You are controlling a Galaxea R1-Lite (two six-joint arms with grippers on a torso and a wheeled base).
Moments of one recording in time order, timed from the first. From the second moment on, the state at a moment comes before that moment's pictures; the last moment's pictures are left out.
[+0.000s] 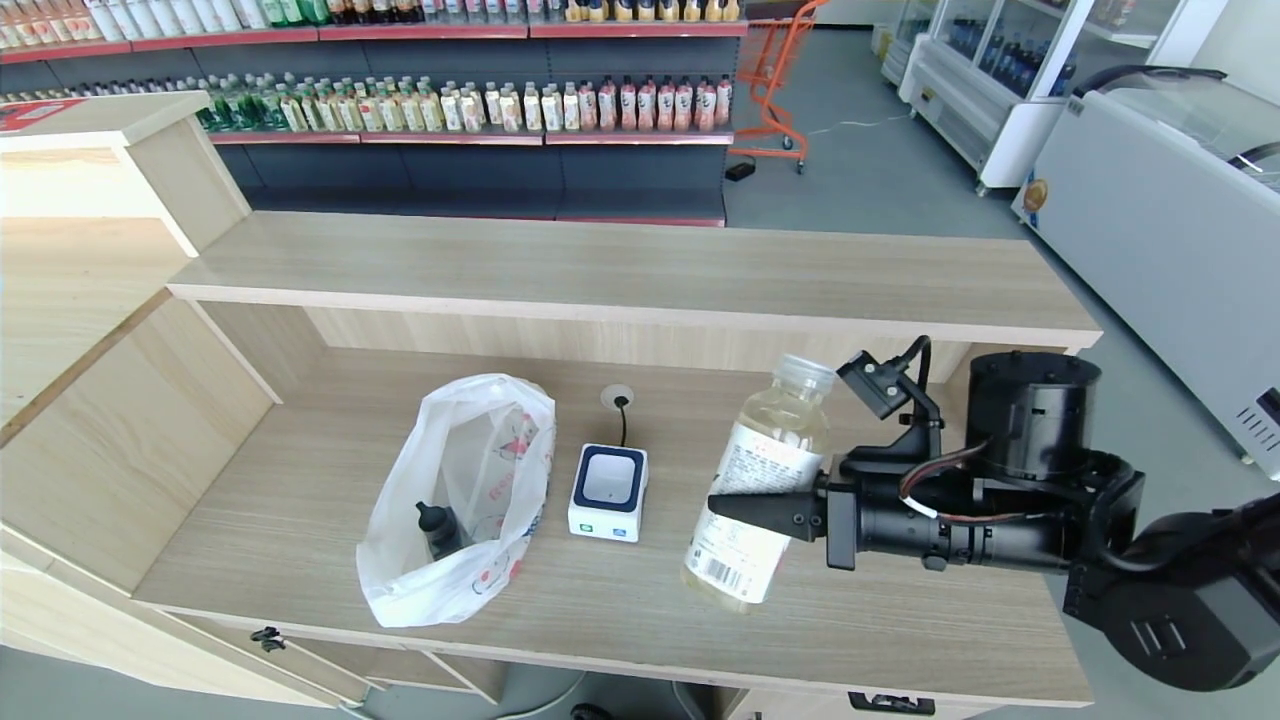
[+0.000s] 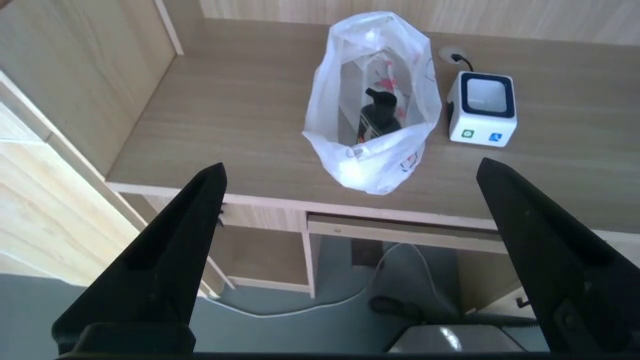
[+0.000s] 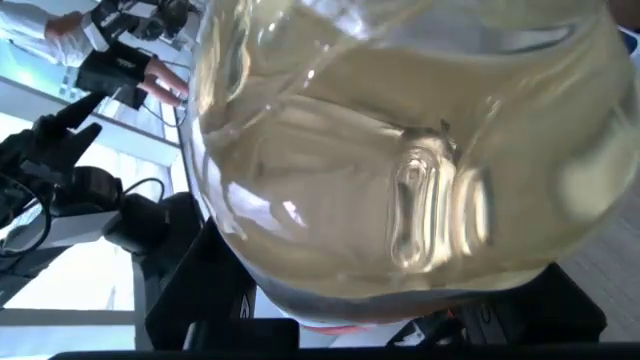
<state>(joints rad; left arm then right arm) 0.00 0.00 0.00 0.00 0.00 0.00 0.53 1.77 -0.66 -0.90 0.66 0.28</state>
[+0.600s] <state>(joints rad) 0.00 0.00 0.00 0.00 0.00 0.00 0.59 1.71 -0.73 -0.82 0.56 0.37</state>
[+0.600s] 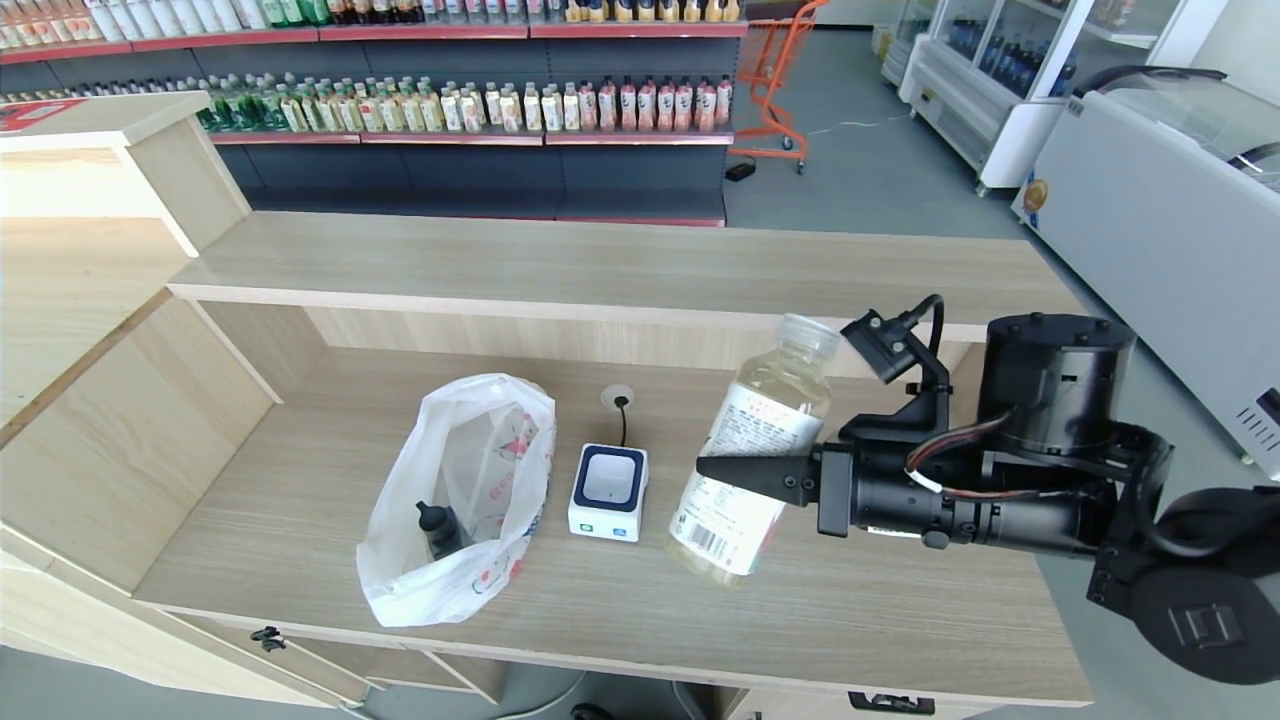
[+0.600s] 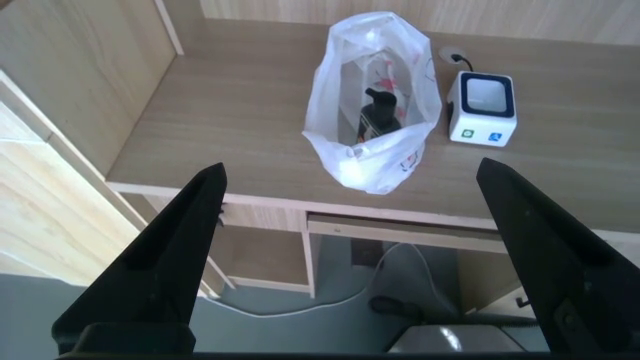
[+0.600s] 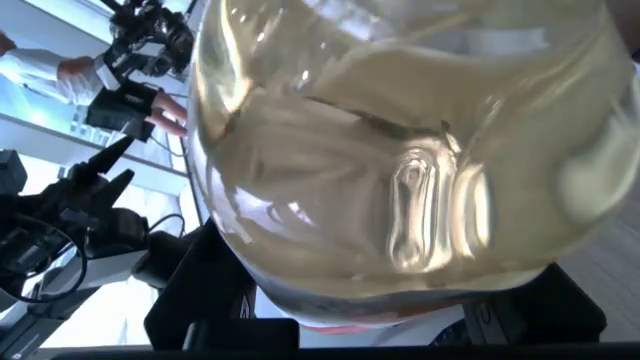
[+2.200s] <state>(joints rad) 0.00 0.00 0.00 0.00 0.00 0.00 0.61 1.70 -0.77 -0.83 0.57 0.37</state>
